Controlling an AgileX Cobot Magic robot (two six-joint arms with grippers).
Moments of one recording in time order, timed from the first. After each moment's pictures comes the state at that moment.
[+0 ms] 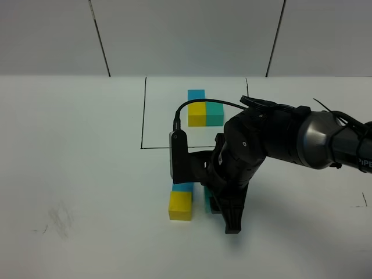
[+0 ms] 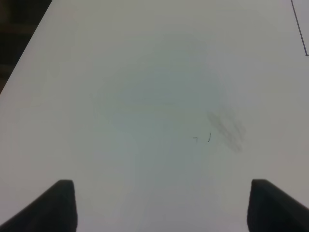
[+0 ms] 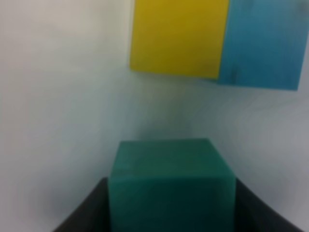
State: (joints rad) left arm 0.05 -0.01 -0.51 0.09 1.07 -0.09; right arm 0.69 1.93 -1.27 0.04 0.73 -0.99
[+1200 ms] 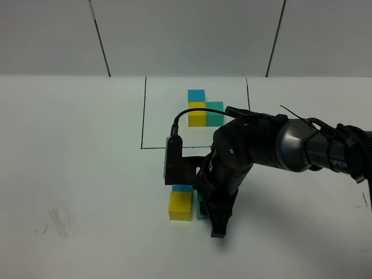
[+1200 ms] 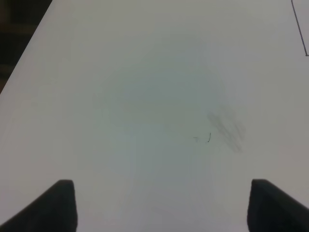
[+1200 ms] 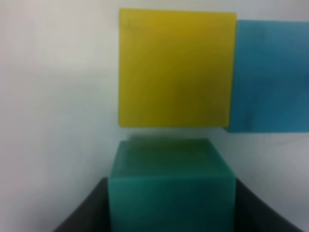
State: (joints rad) left arm 0.05 -0.01 -0.51 0.09 1.07 -0.09; right arm 0.69 2.02 -1.30 0.08 0.68 -0.91
